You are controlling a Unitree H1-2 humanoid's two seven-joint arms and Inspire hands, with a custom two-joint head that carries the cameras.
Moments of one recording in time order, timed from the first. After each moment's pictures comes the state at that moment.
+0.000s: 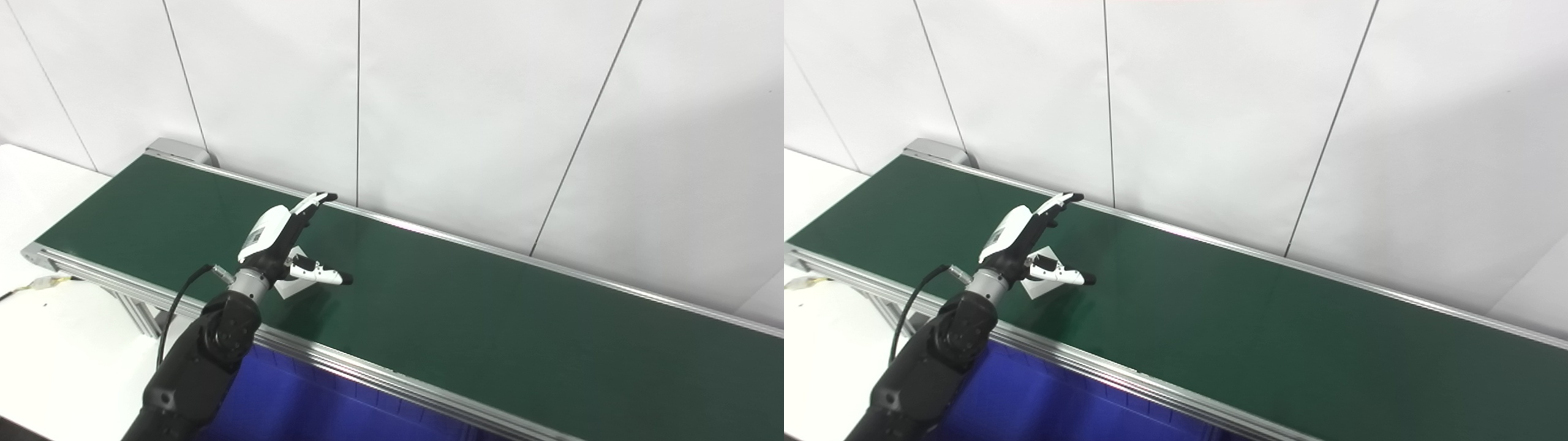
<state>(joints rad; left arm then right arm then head) -0.32 0.32 -0.07 0.34 0.58 -0.05 0.04 0.48 -0.08 0.12 0.02 -0.11 -0.40 -0.05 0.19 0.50</state>
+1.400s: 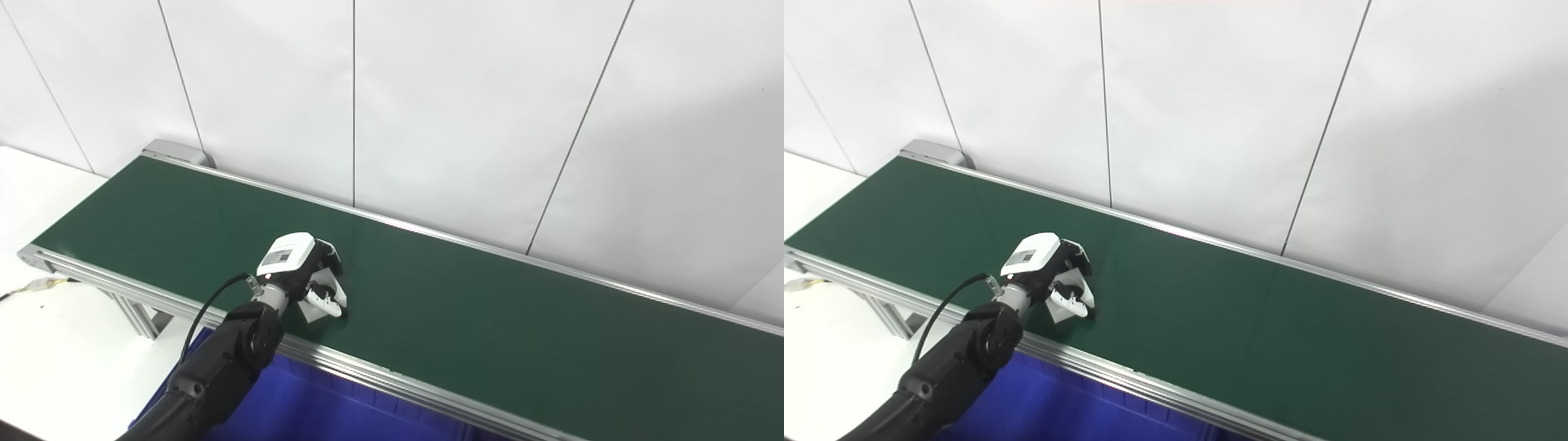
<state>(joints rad) -0.34 0.33 -0.29 0.44 0.69 0.10 0.12 0.50 -0.08 0.12 0.00 -0.10 -0.40 -0.05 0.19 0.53</state>
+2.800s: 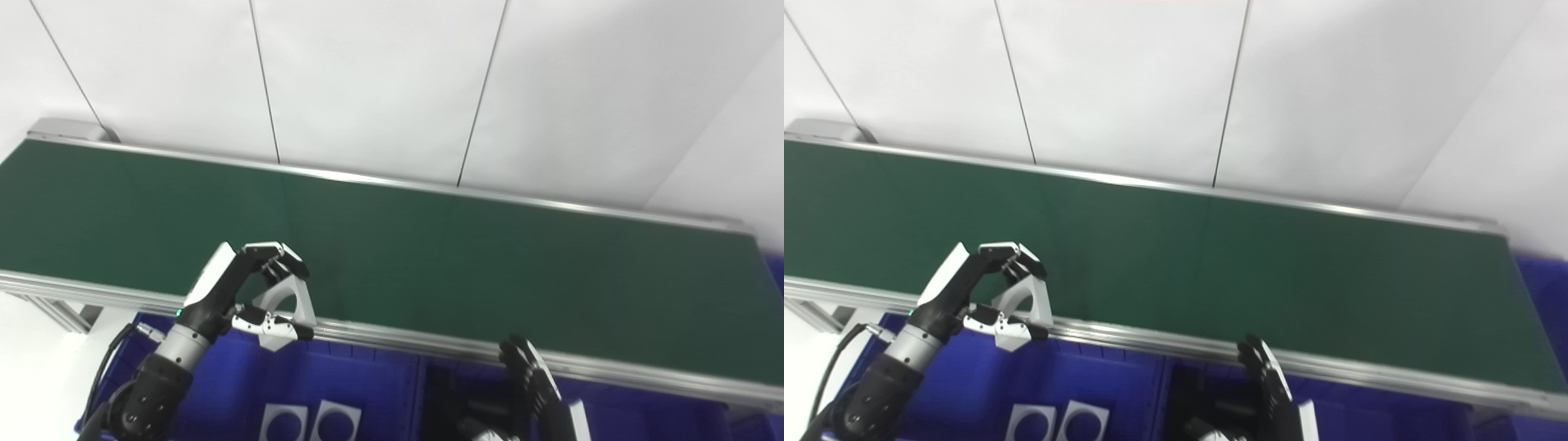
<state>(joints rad) 0.03 0.34 -0.19 0.02 0.32 -0.33 -0.10 0.52 0.02 0.13 -0.15 -0.25 -0.37 -0.08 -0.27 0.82</state>
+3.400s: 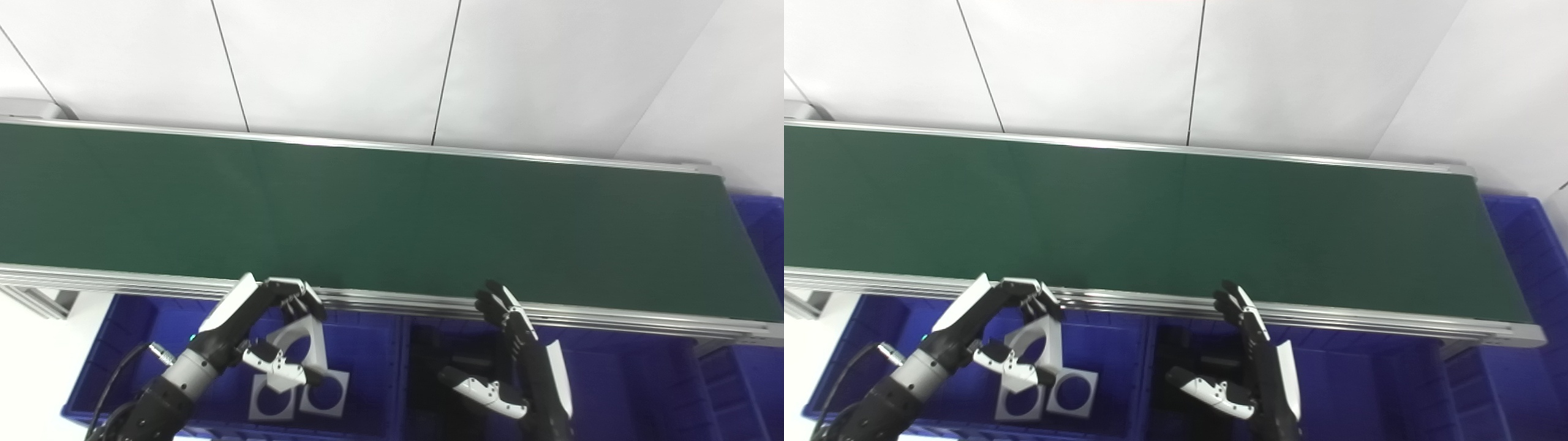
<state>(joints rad) 0.10 0.36 -0.31 -0.06 0.30 -0.21 -0.34 0.51 0.03 0.14 -0.18 -0.27 -0.35 -0.08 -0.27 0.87</state>
